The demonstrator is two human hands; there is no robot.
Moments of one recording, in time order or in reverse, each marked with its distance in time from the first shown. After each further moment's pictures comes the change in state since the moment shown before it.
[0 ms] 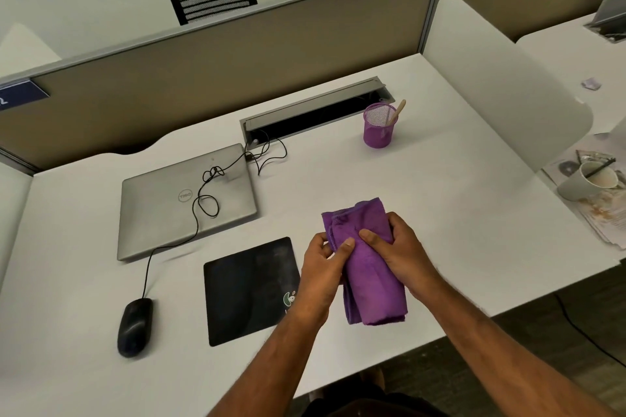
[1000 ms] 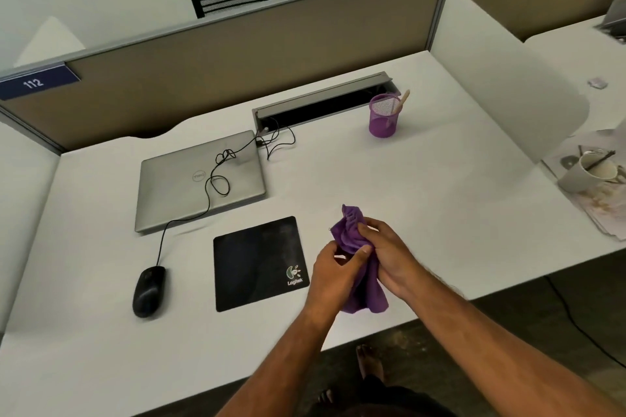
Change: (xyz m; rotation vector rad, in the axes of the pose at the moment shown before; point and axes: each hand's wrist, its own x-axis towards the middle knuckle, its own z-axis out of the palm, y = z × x) left_hand -0.057 -0.027 0.008 0.313 0.056 0.082; right_hand -0.043 0.012 0.027 0.607 -0.131 0.322
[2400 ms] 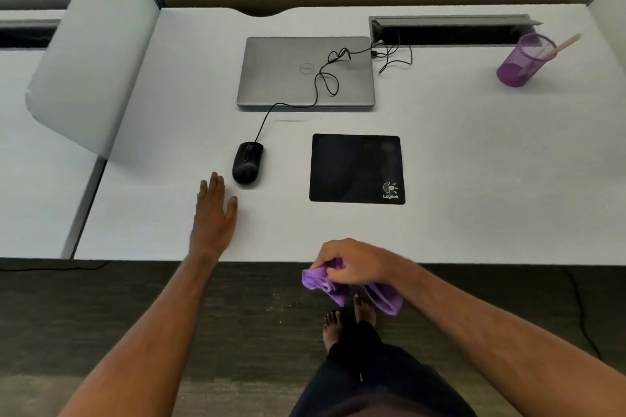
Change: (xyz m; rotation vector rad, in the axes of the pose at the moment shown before) left_hand -0.078 -0.242 -0.376 0.693 0.442 -0.052; right_hand -0.049 0.207 0.143 -1.498 -0.992 -0.123
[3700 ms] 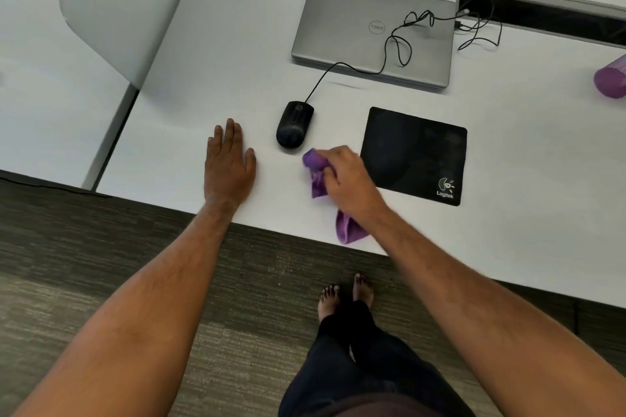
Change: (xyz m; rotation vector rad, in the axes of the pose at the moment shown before) left_hand 0.037 -0.051 0.002 0.250 0.107 -0.051; right_hand 0.125 -0.066 -0.025 -0.085 0.588 0.046
